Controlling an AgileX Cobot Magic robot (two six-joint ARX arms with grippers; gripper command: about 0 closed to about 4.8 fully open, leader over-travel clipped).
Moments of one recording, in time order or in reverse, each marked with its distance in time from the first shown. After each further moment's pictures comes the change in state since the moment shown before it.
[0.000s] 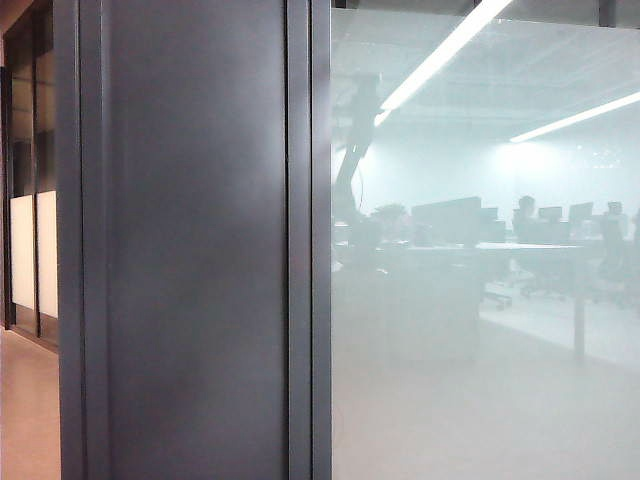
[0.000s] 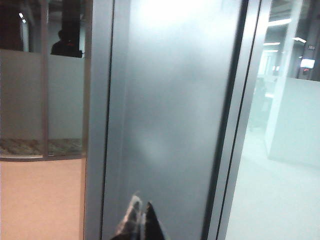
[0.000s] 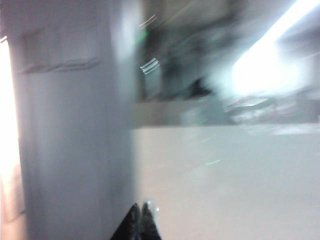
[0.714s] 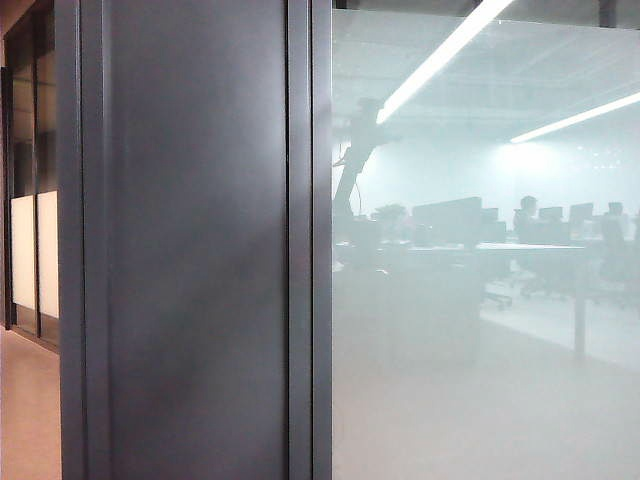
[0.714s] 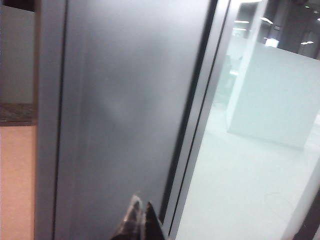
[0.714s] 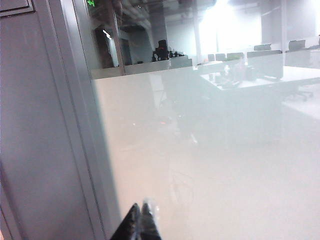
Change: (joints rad) left arm 0.000 -0.004 -0.094 -0.007 0.137 -0.088; right arm 0.000 -0.153 -0.080 -0.243 0.116 0.003
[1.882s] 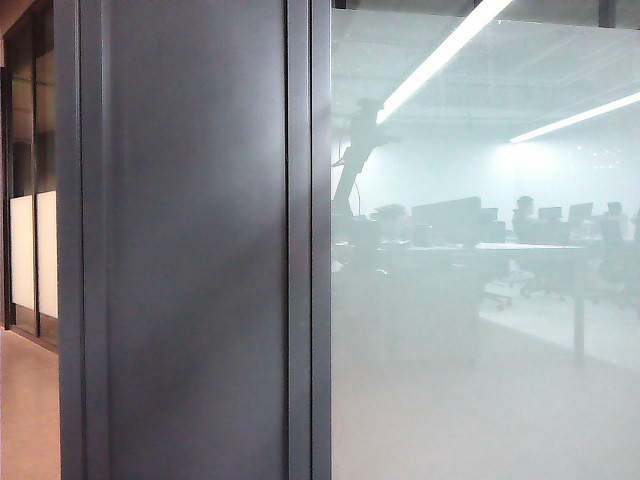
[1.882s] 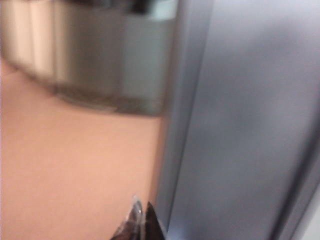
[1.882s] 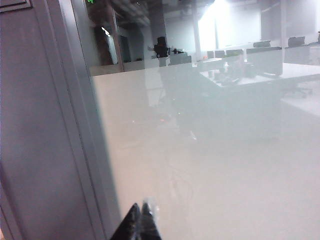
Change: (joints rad) left arm 0.032 -0.095 -0.179 0.023 -0.392 0.088; right arm 0.000 0.000 0.000 -0.011 0.000 0.000
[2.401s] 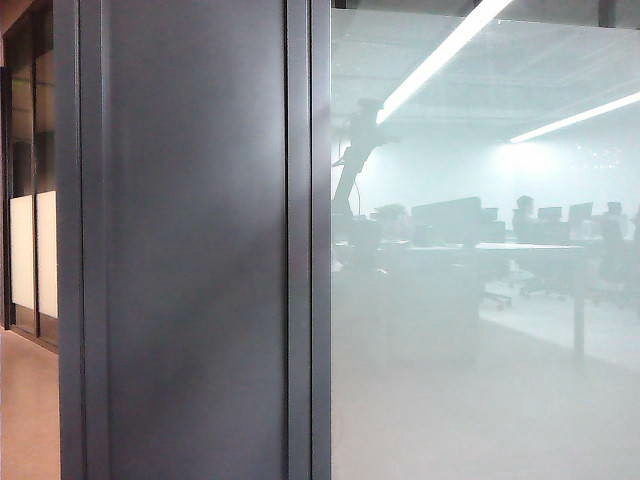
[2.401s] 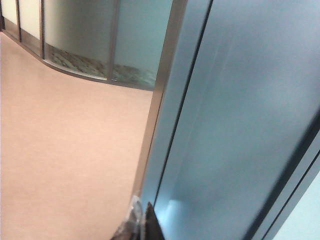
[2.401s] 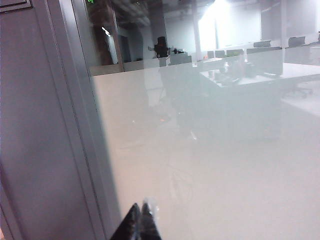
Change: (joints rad) left arm 0.006 -0.002 -0.203 0.109 0.039 -0.071; right arm 0.000 0.000 0.000 0.000 0.000 0.000
